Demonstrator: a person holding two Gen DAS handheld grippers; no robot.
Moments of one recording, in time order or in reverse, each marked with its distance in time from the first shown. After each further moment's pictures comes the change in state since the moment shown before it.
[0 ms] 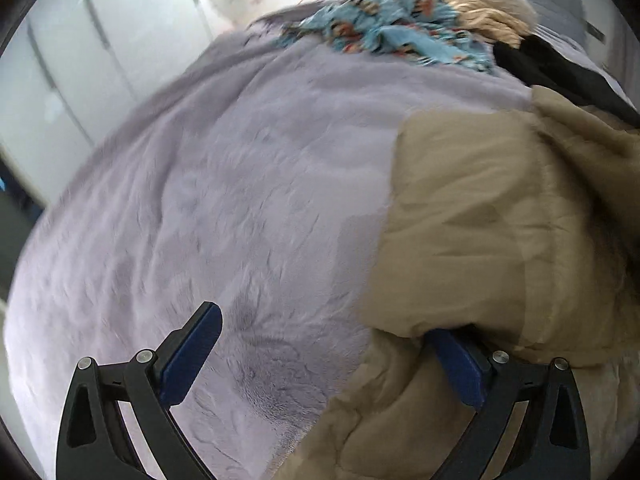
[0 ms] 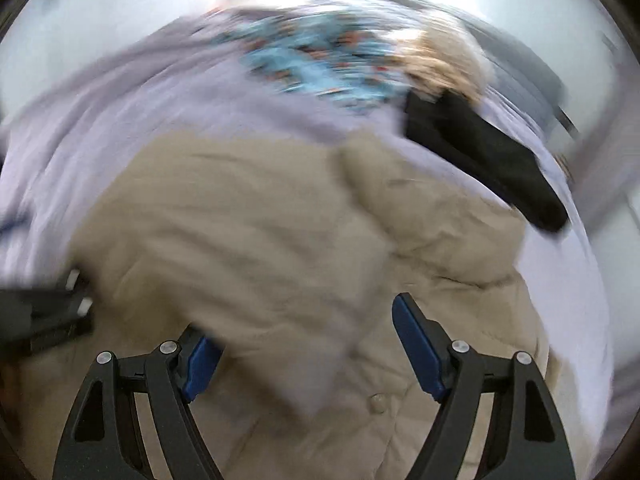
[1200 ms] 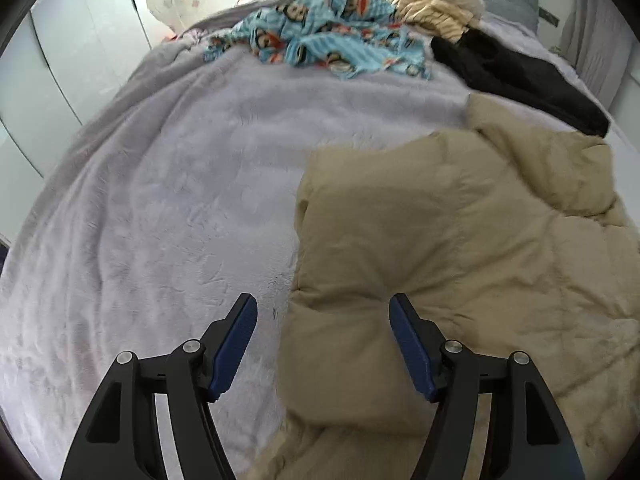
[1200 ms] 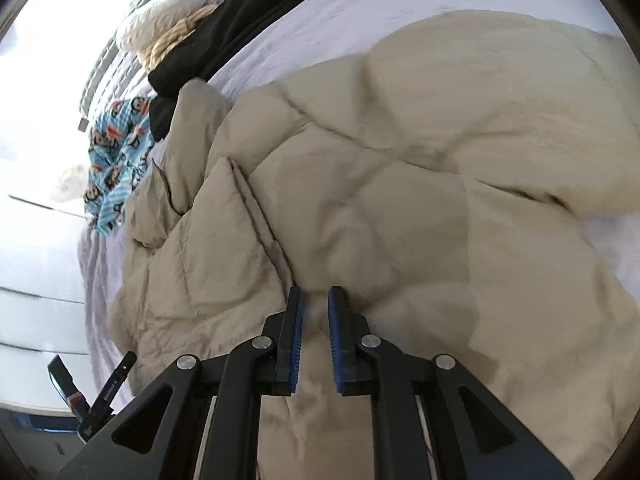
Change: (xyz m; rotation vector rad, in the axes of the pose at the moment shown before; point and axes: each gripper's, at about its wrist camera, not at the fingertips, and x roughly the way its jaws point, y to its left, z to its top) left arm -0.021 -0.040 0.054 0.140 0.018 -0.175; right arm -0.010 -0.231 -0.158 1.034 0.221 0.280
